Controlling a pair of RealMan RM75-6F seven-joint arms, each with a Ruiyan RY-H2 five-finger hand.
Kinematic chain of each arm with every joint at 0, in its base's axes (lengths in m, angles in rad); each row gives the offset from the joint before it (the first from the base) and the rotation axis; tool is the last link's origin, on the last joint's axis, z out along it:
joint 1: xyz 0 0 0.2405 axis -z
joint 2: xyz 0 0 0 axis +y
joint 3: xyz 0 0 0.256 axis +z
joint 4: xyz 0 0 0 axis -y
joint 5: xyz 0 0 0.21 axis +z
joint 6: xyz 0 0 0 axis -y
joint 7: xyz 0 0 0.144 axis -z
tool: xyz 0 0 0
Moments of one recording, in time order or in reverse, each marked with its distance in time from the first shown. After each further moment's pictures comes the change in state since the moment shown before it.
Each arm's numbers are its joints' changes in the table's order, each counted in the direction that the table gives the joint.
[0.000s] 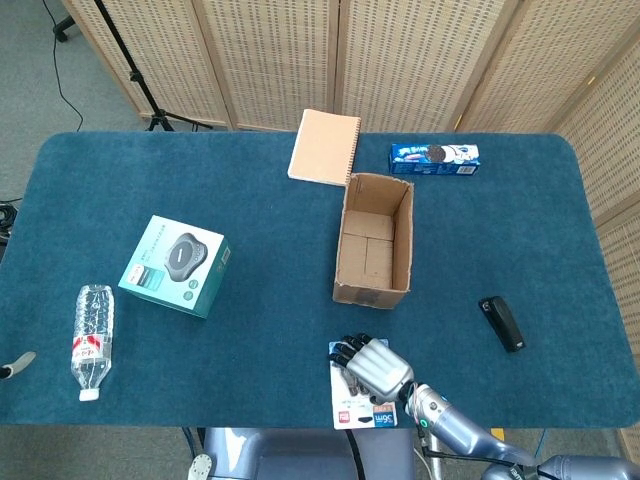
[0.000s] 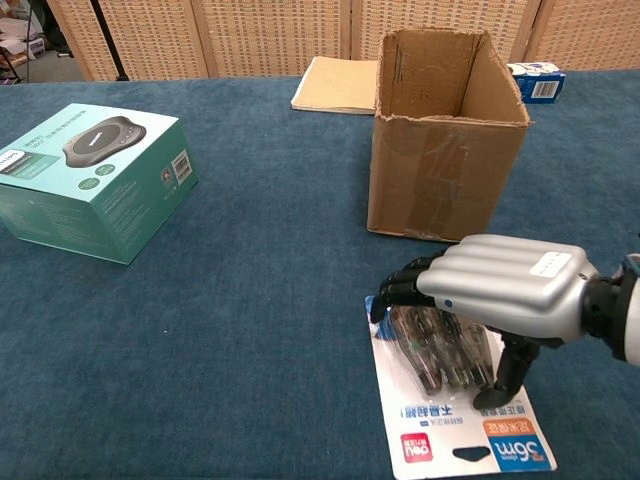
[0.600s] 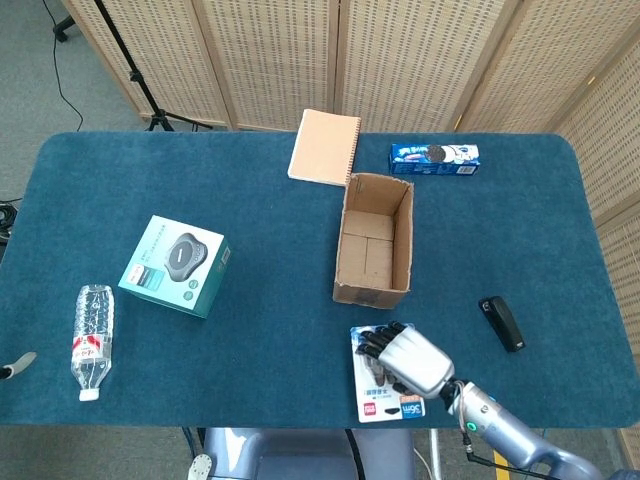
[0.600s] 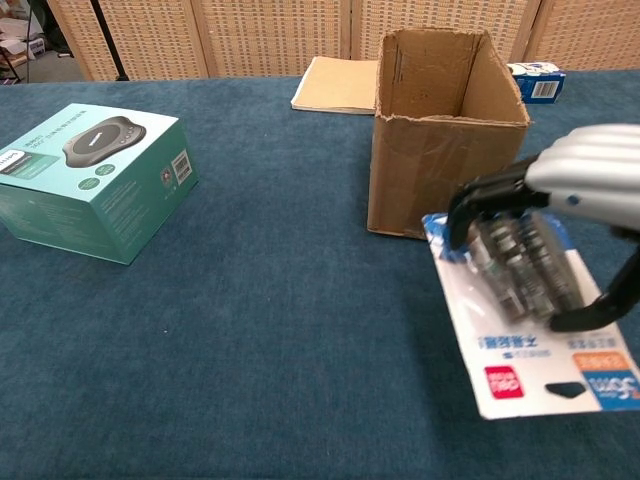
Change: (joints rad) left arm -0.002 0.001 0.001 0.005 -0.001 0.003 0.000; right arm 0.038 0.313 -0.079 0.095 -0.337 -0.237 -0.308
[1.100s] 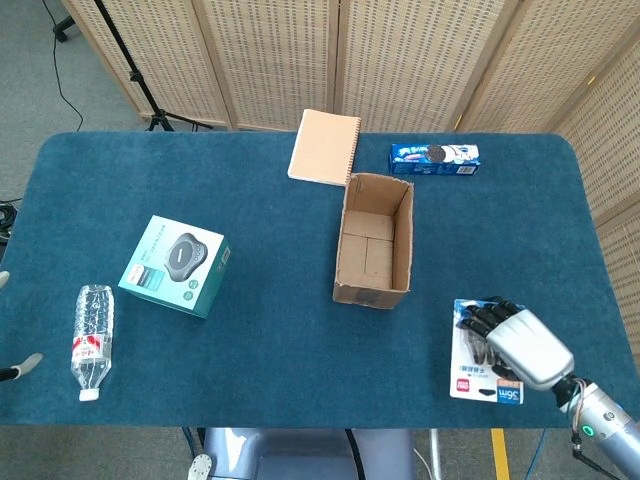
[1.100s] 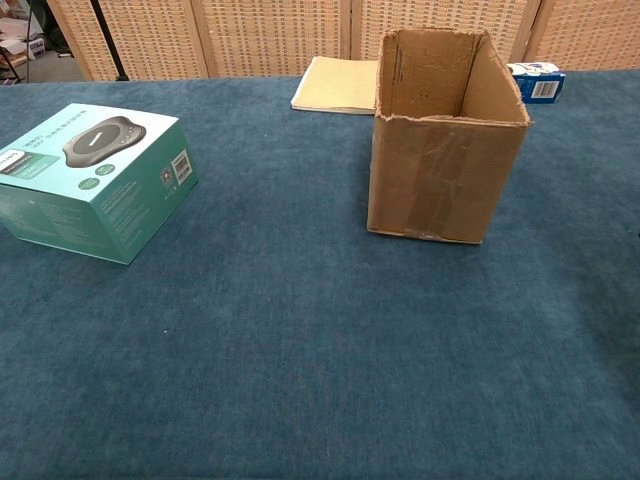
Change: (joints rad) left arm 0.008 -0.009 0.004 0.012 0.000 0.017 -0.036; right arm 0.115 0.328 -0.068 -0.135 -0.075 -0.221 -0.268
